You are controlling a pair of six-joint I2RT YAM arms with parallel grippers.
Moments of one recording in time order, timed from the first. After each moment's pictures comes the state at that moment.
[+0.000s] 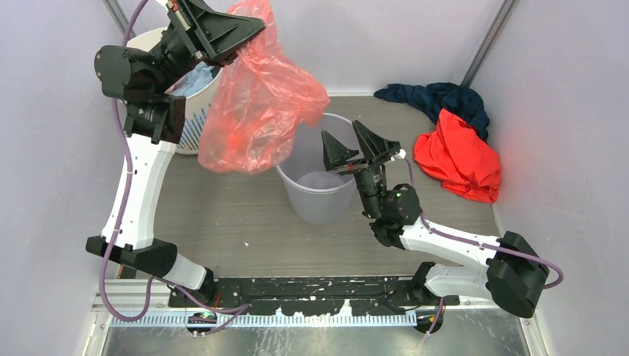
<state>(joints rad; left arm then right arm) -0.30 1.49 2.03 0.33 0.80 -1.60 0.91 1.14 0.61 1.29 0.42 1.77</state>
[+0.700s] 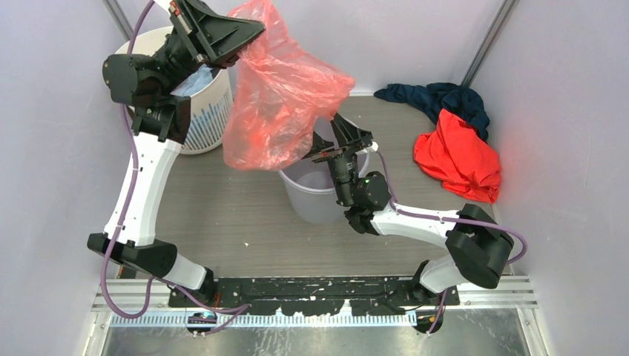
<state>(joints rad) -0.30 1.49 1.97 0.48 0.80 -1.66 0.94 1.43 0.78 1.39 0.48 1.84</state>
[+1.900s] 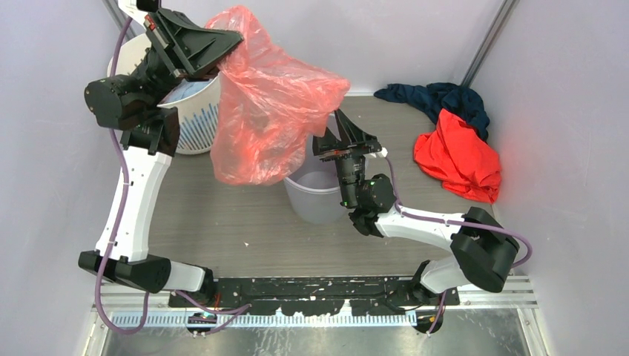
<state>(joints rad) -0.23 1.38 1.81 0.64 0.80 -1.79 0.93 1.39 0.74 1.39 0.59 1.81</state>
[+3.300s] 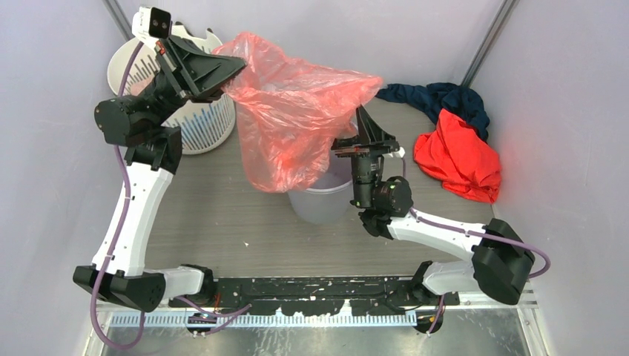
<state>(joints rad) -0.22 1.26 1.58 0.68 0.81 -1.81 0.92 1.28 0.74 1.40 0.63 1.75</state>
